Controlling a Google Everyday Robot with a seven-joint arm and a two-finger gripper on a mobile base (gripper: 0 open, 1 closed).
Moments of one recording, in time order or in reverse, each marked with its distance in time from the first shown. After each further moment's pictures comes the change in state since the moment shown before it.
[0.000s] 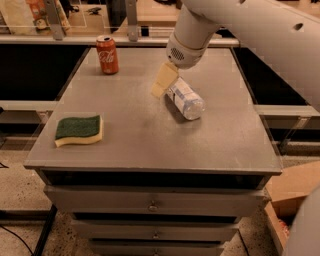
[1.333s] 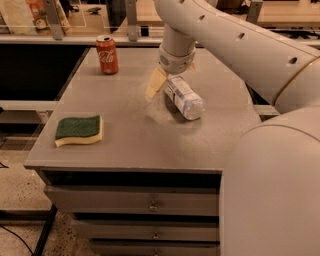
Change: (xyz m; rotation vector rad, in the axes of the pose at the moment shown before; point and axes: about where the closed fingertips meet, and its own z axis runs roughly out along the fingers) arm -0.007 -0.033 0.064 0.056 0.142 0.213
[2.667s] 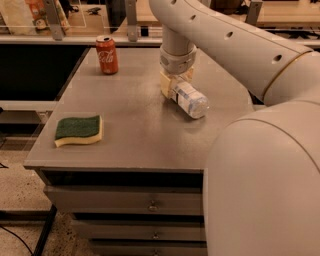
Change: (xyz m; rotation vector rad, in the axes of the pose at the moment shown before) arm 0.013 -0.009 0.005 0.045 0.108 0.088
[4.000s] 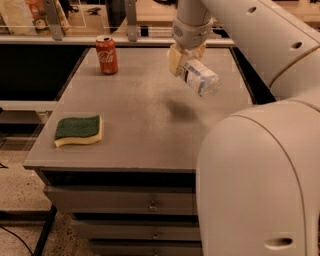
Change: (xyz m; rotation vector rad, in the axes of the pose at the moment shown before) arm -0.006 -0.030 -0.064 -0.046 -0.064 0.017
